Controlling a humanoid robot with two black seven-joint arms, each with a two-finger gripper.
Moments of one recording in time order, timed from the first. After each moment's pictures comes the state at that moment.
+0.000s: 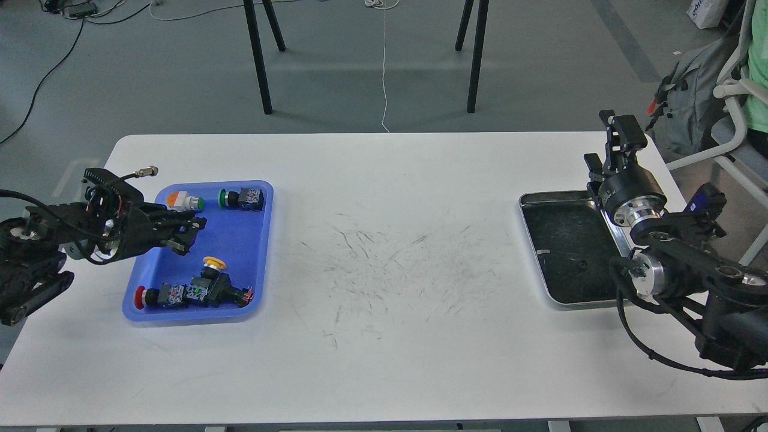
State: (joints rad) left arm -0.89 0.61 0.07 -0.63 1.73 0.10 -0.49; right arm 0.68 -0.47 0.44 0.91 -0.27 -0.24 0.49
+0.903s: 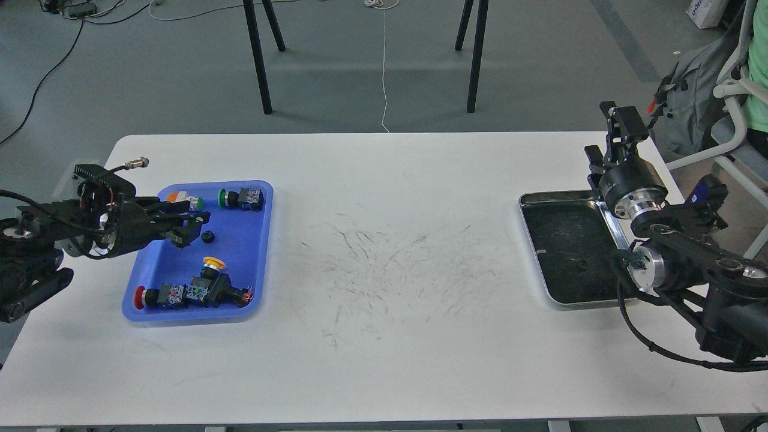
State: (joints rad) left arm -0.91 0.65 0.05 -0.66 1.52 0.10 -0.49; right arm 0.72 -0.48 0.43 0.90 -0.28 -0.24 0.49
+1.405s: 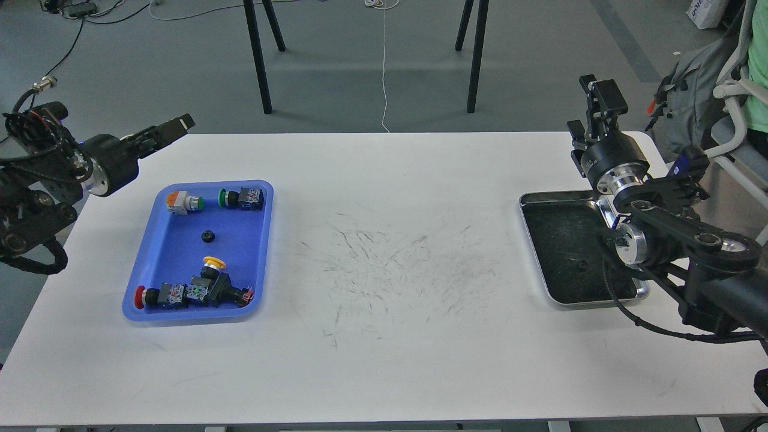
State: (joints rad) left arm -1.00 0.62 0.03 -0.65 0.81 0.01 -0.49; right arm 0.83 -0.40 0.36 0.83 -0.29 -0.23 0.49
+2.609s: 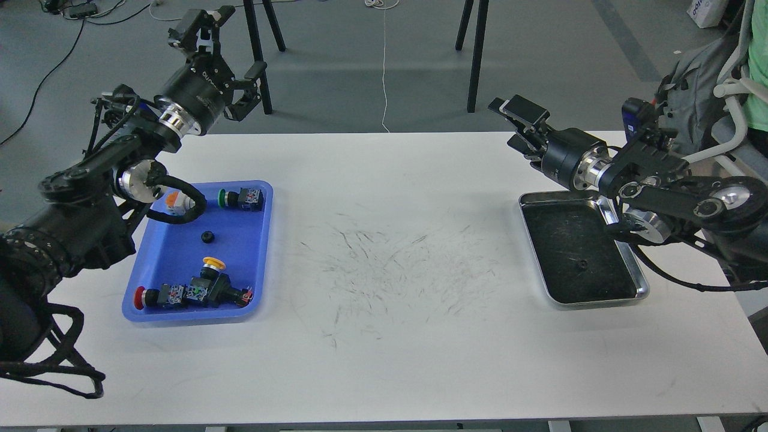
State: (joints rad) left arm -1.02 0.24 -0.41 -0.38 0.10 -0.49 -0.49; right arm 1.31 -0.54 -0.42 1.02 -0.29 -0.02 0.44
